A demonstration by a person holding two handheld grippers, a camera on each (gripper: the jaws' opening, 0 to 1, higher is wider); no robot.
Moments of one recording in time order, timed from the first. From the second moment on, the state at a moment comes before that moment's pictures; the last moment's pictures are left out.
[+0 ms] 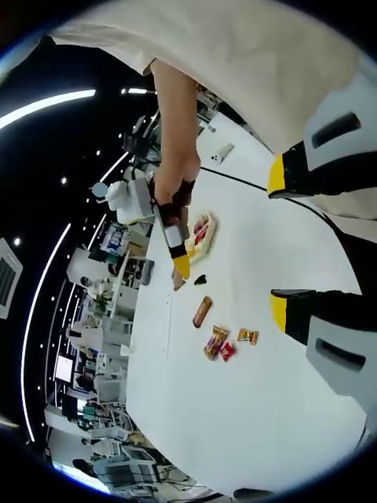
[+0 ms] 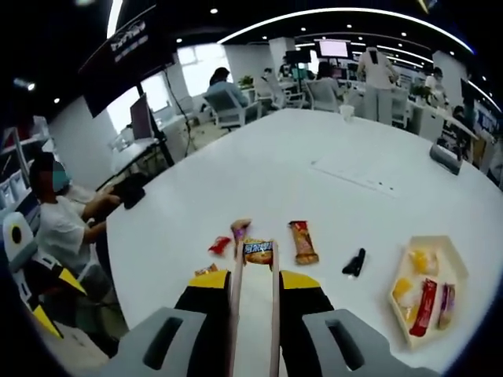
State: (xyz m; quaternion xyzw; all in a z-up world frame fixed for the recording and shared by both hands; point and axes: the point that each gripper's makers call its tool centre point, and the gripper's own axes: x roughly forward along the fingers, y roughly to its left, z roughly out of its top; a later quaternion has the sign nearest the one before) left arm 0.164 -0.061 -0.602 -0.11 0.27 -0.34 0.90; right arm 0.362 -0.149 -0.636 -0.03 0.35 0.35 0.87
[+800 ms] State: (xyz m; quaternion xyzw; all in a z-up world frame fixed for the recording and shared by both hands) left arm 0.166 -0.066 -0.603 -0.11 0.27 -0.34 0.89; right arm 0.377 -0.177 -0.623 -0.02 0.34 0.31 0.89
